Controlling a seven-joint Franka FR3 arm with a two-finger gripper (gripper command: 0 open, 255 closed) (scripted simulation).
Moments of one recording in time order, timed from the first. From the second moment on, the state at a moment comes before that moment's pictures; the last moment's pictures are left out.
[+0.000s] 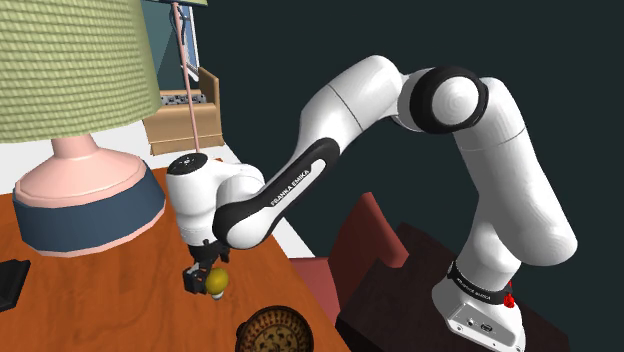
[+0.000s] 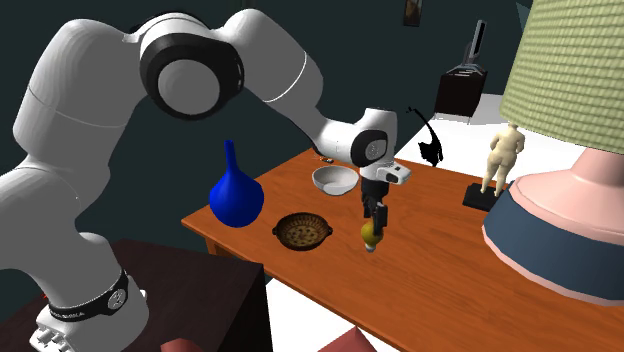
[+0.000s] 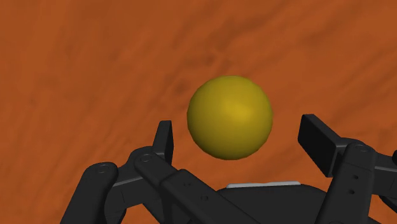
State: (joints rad) arm 0.34 0.67 0.38 -1.69 -0.41 2.28 0.58
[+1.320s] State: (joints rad) arm 0.34 0.70 0.36 -1.69 -0.42 2.31 0.58
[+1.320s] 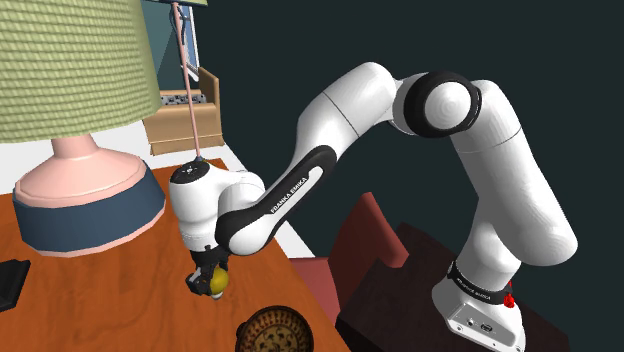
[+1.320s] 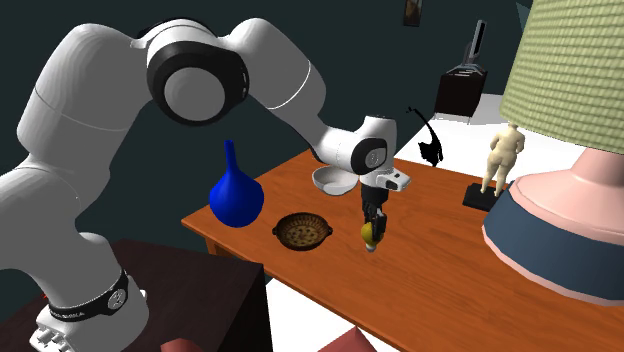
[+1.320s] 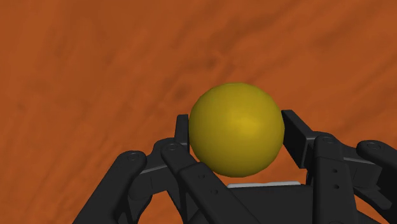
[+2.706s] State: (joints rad) arm 0.31 0.55 0.42 -1.67 -0.35 2.14 0.53
